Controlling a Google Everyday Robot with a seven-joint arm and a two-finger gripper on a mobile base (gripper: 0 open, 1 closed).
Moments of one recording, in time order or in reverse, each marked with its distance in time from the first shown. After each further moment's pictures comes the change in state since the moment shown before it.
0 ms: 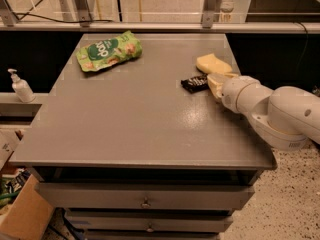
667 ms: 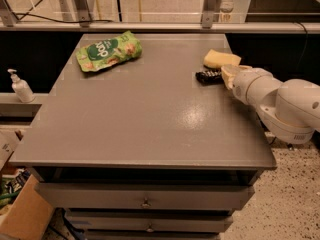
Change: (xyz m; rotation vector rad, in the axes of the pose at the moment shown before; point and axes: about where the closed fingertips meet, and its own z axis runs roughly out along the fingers) arm -0.009 -0.052 0.002 0.115 -0.010 -0.007
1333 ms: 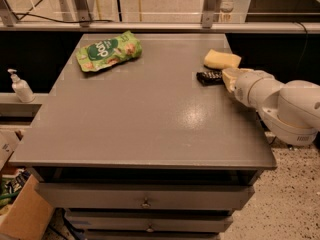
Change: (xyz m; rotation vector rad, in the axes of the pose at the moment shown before) arm 0.009 -0.001 -0.004 -0.003 0.030 0.011
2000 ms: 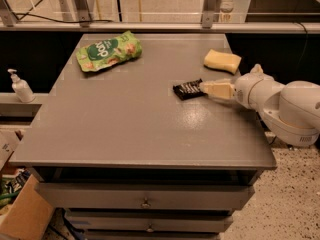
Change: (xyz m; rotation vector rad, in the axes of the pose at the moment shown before) arm 0.008 0.006 -0.002 -0.031 0.023 0.014
